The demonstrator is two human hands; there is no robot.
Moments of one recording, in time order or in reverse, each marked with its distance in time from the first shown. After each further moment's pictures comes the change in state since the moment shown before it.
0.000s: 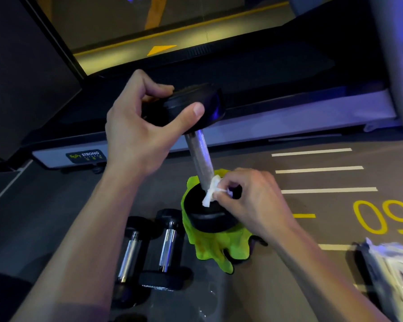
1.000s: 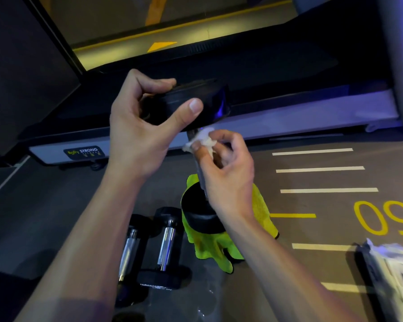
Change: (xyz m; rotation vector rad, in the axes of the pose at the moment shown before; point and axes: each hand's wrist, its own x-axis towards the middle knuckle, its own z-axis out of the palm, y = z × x) left_hand -0.001 -0.015 0.004 -0.197 0.004 0.060; right_hand 0.029 -0.052 0.040 0.839 0.395 0.223
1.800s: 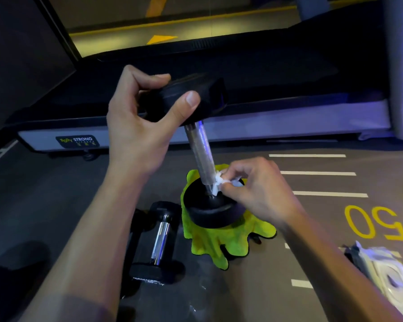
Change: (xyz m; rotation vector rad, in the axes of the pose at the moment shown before) left_hand -0.011 -0.011 -0.012 -0.016 0.125 -0.045; right_hand 0.013 0.003 -0.064 -0.778 -0.465 -0.082
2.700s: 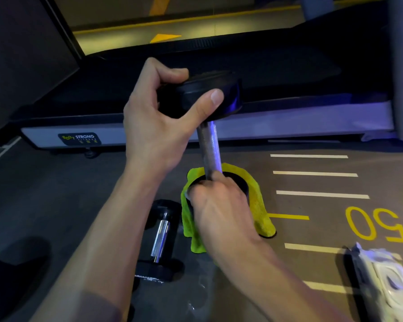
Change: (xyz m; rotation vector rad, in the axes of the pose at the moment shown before) left_hand -0.004 0.013 0.020 0.023 -0.013 0.032; right_hand -0.029 -0.071 0.036 -0.513 -0.050 -0.139
